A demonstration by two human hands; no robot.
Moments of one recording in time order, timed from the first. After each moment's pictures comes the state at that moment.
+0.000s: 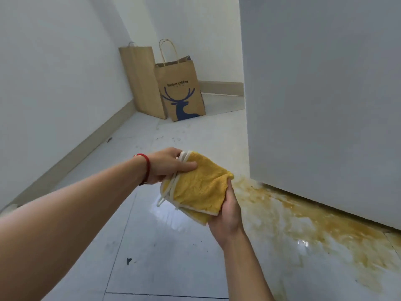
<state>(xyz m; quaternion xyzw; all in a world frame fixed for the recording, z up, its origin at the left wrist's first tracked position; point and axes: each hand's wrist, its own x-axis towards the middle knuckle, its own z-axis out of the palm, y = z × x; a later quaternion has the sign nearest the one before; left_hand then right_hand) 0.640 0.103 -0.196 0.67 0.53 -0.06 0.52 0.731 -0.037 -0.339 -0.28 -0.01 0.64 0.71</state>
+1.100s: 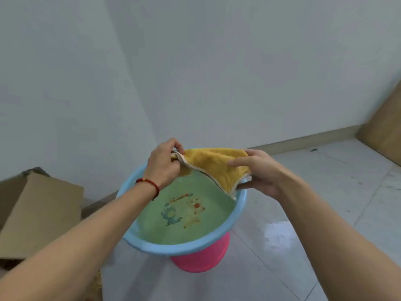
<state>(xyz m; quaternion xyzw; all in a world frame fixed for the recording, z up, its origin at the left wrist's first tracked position) -0.035 0.003 -0.108 0.55 0.76 0.34 0.01 0.210 0.090 -0.115 -0.37 -0.56 0.69 0.28</state>
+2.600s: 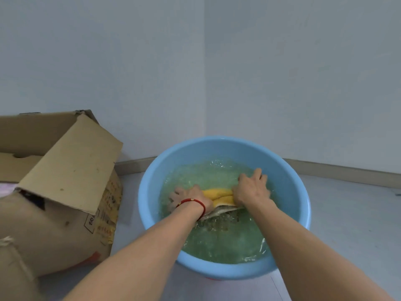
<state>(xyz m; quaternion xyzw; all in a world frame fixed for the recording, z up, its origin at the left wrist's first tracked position) -0.048 0.009 -0.231 0.16 0.94 0.12 0.27 0.028 0.139 -0.246 -0.47 -0.87 0.16 -0.04</state>
